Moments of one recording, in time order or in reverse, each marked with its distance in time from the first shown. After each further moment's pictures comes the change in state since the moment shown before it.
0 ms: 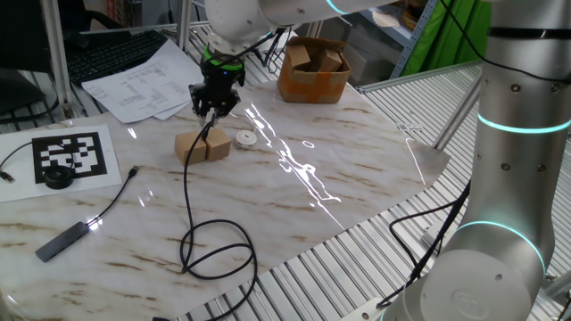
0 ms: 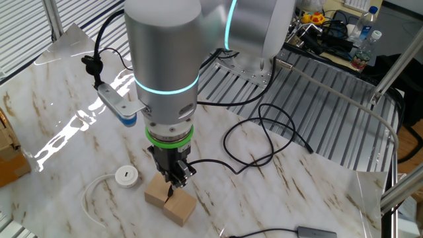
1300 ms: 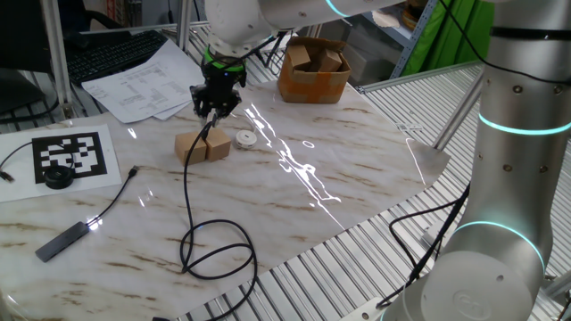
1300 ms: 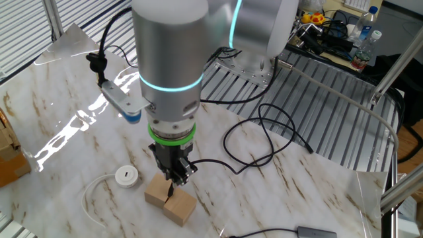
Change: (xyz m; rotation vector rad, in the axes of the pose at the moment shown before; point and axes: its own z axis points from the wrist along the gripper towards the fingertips) arm 0.003 -0.002 -0.002 0.007 -0.010 -0.011
